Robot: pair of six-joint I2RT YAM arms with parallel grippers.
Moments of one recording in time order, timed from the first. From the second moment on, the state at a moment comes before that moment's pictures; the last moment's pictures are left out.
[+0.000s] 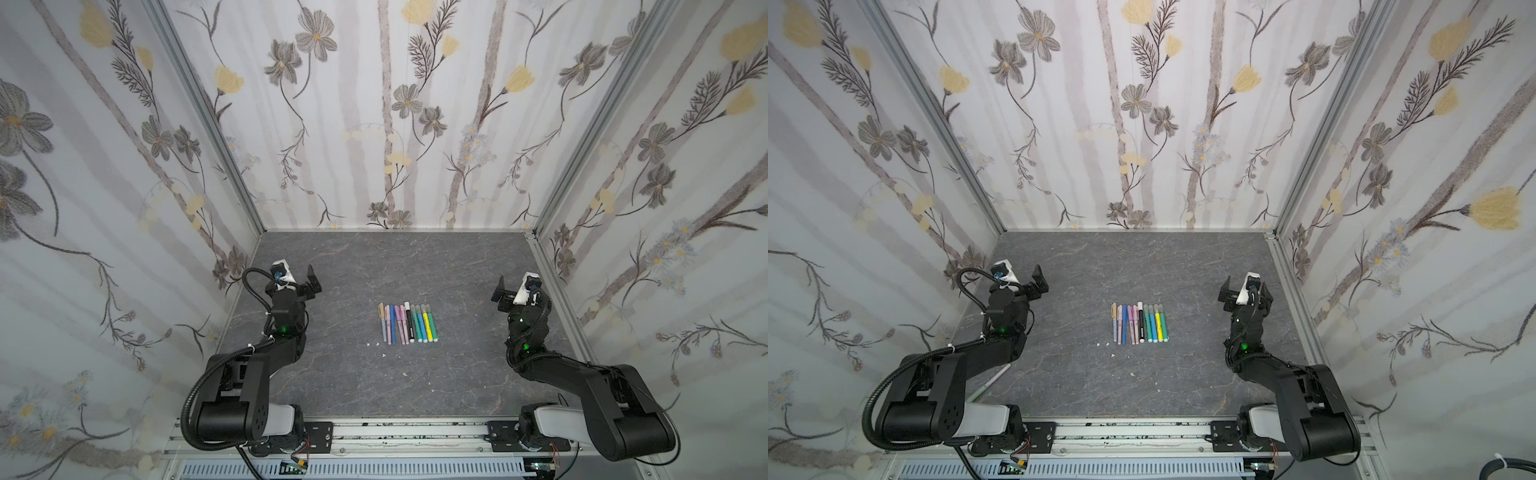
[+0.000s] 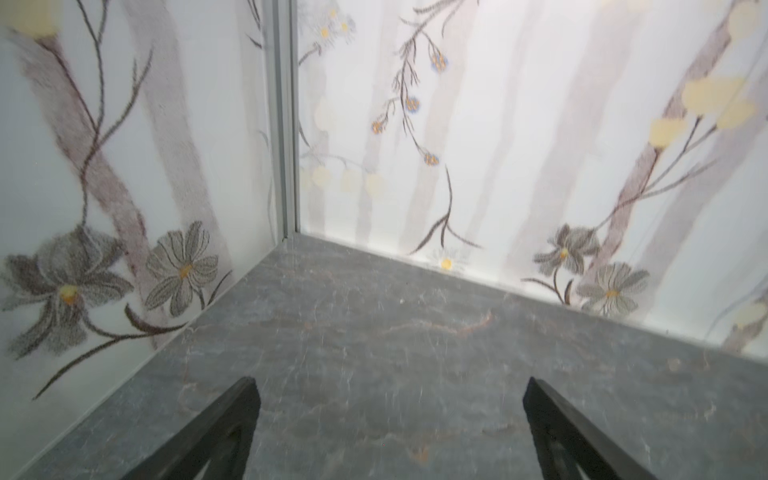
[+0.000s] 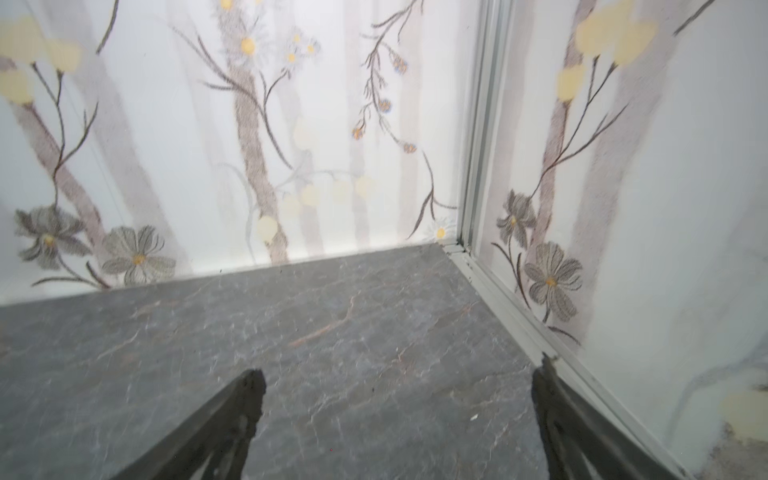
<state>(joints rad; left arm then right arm) -0.02 1.36 0.47 0.84 -0.24 -0.22 0.16 1.27 0.30 0.99 0.41 0.04</state>
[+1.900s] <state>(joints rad) -0.02 1.34 0.61 0.37 0.13 -0.63 0.62 1.71 1.00 -0.35 0.06 0.40</state>
